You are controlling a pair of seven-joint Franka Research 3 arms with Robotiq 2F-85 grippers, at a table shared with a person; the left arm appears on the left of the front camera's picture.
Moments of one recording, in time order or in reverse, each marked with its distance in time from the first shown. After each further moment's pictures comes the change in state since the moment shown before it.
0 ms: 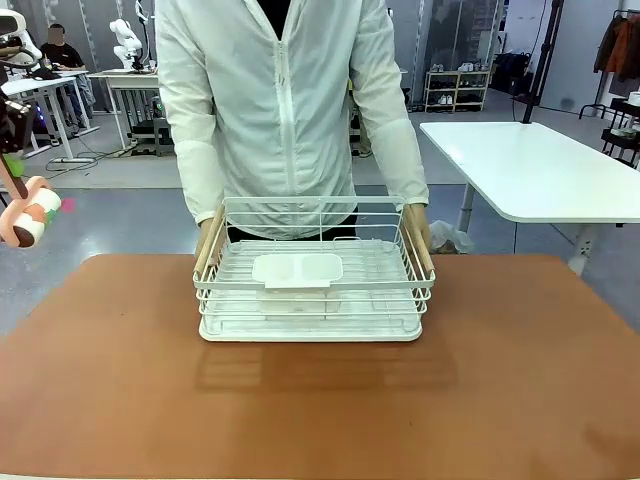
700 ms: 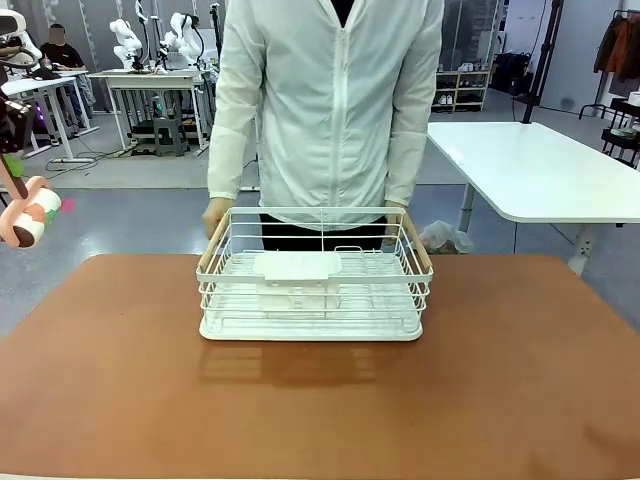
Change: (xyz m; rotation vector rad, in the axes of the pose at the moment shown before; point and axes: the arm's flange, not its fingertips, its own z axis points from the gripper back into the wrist) left arm 0.000 0.000 0.000 0.000 0.000 0.000; right arm 0.000 0.000 0.000 0.000 0.000 0.000
